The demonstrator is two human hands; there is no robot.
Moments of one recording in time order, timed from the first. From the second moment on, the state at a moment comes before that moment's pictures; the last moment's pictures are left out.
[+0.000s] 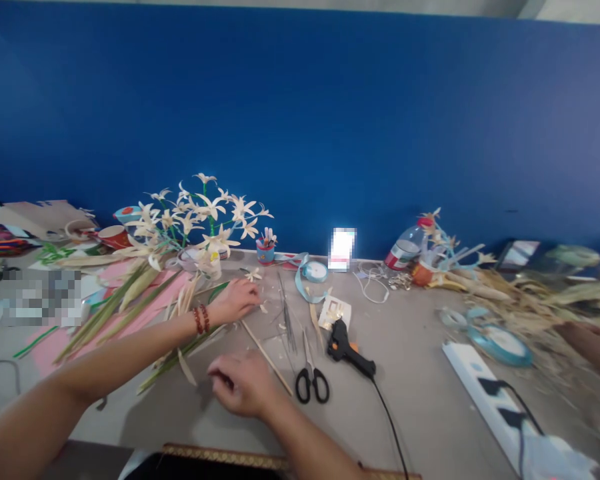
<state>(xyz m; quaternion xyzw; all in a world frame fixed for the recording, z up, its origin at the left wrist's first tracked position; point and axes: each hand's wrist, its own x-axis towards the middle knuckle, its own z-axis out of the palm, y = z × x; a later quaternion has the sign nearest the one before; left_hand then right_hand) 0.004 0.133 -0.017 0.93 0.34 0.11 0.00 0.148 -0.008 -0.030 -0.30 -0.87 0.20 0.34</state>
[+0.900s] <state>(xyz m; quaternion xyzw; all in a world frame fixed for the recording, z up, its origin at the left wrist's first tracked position) -0.119 -0.001 0.013 0.93 0.35 0.10 0.05 0.159 0.009 -0.031 -0.42 -0.70 0.35 0.45</state>
